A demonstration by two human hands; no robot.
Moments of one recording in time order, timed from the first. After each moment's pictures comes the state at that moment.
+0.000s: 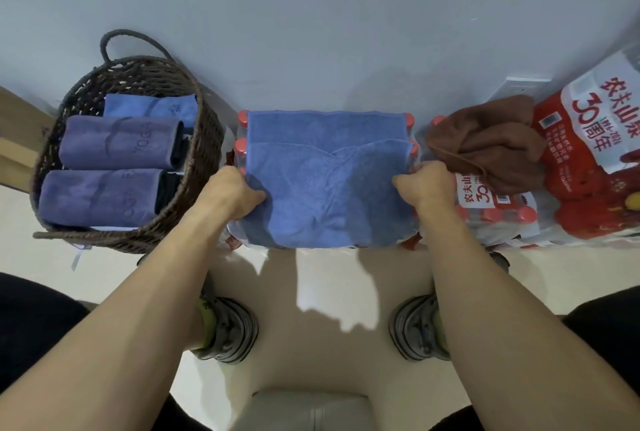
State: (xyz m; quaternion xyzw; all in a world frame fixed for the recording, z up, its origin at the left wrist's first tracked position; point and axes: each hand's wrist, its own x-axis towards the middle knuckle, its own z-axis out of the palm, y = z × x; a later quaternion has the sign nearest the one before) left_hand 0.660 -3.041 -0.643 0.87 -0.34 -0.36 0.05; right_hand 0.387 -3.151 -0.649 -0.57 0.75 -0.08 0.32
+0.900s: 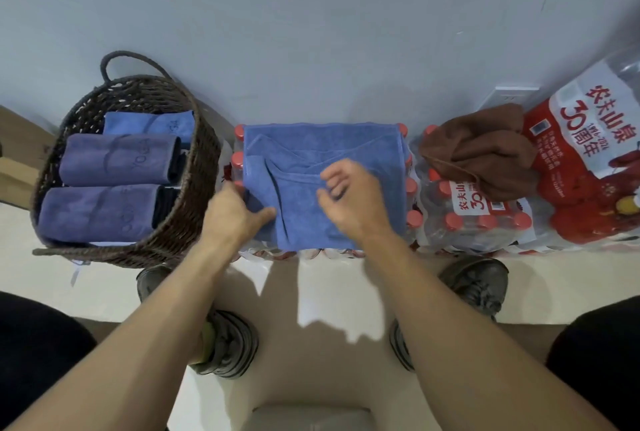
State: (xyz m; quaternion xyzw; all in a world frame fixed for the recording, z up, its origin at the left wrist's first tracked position) left_hand 0.636 -3.019 -0.646 0.87 -0.35 -0.28 0.18; right_hand 0.452 -3.101 -0.657 -0.69 0.51 -0.29 0.42
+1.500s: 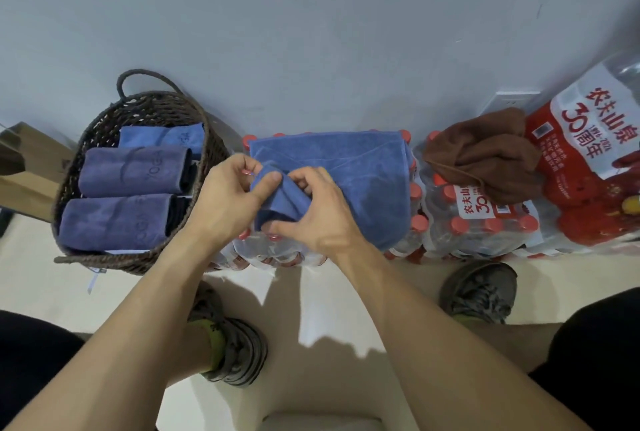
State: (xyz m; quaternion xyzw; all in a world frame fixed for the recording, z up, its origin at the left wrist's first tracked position) left_hand 0.642 -3.021 -0.590 0.76 -0.44 -0.29 0.38; right_hand 0.491 -3.072 -0.636 -0.73 0.43 -0.25 0.47
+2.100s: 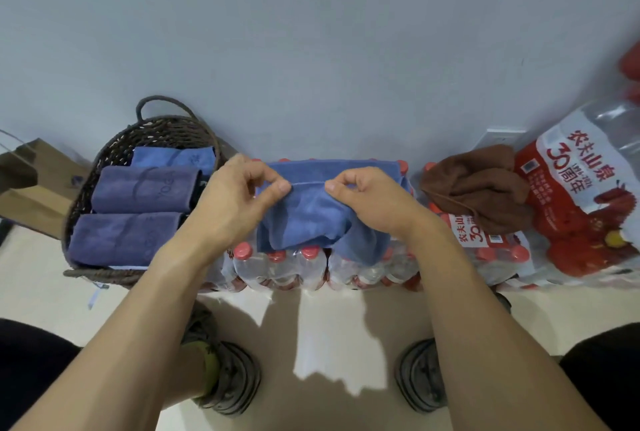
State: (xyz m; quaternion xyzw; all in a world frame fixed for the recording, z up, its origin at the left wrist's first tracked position) left_hand 0.646 -3.027 -0.551 0.72 -0.57 -0.21 0.34; right_hand 0.444 -3.130 -0.564 -0.74 0.40 -0.13 0.52
